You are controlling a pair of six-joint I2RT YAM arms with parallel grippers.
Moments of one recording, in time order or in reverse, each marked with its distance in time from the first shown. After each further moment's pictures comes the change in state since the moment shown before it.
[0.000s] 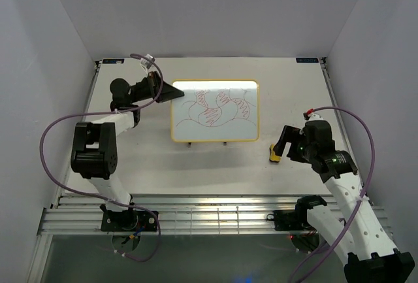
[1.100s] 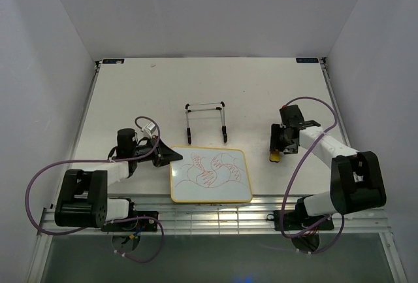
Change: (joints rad) left arm 0.002 -0.491 -0.717 -0.814 -0.160 0.456; right arm 0.002 0.672 0.042 0.242 0.080 -0.126
